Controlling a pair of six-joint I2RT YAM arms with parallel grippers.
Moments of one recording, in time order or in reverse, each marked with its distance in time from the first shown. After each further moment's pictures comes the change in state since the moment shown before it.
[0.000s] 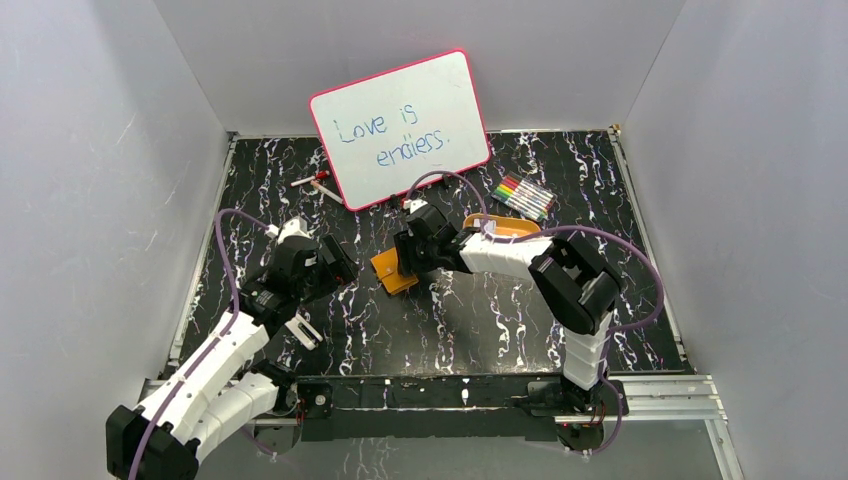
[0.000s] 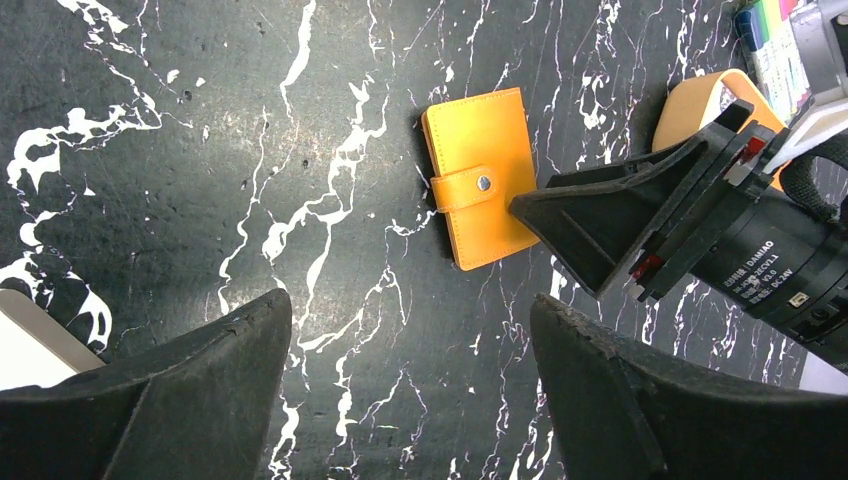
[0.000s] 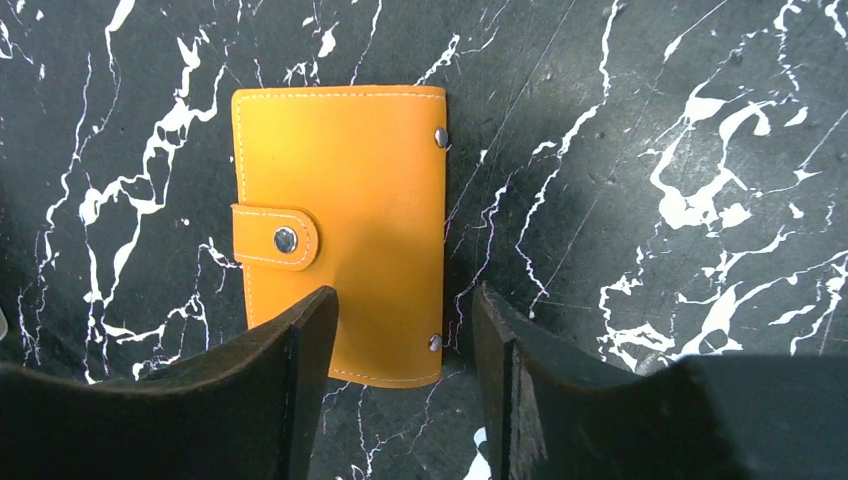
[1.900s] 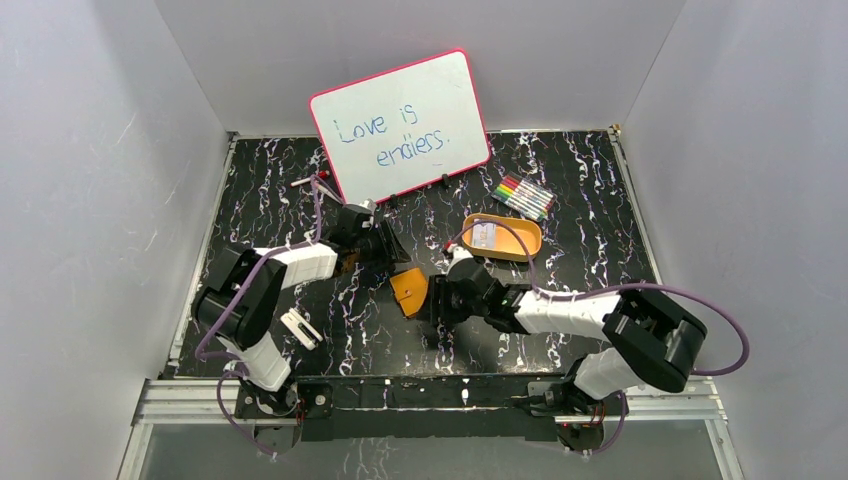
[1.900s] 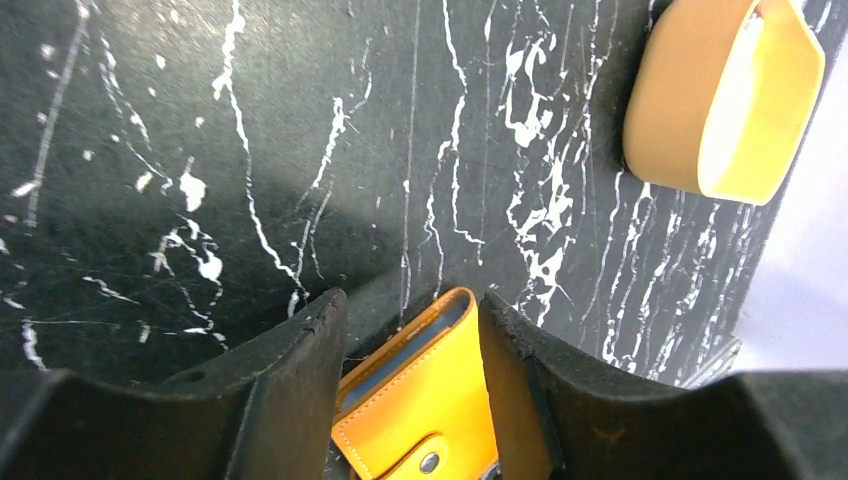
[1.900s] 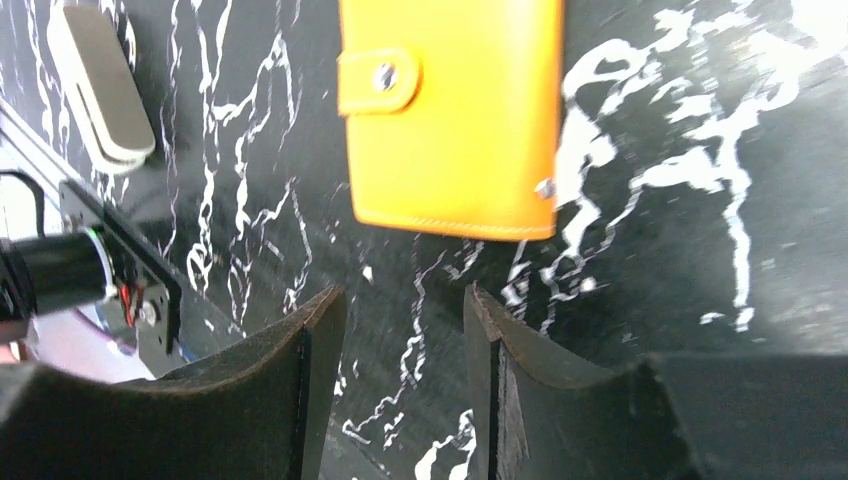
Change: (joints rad) left arm -0.020 0.859 0.193 0.567 0.391 0.027; right arm 0.145 -0.464 -0.592 0.253 -0.040 0.360
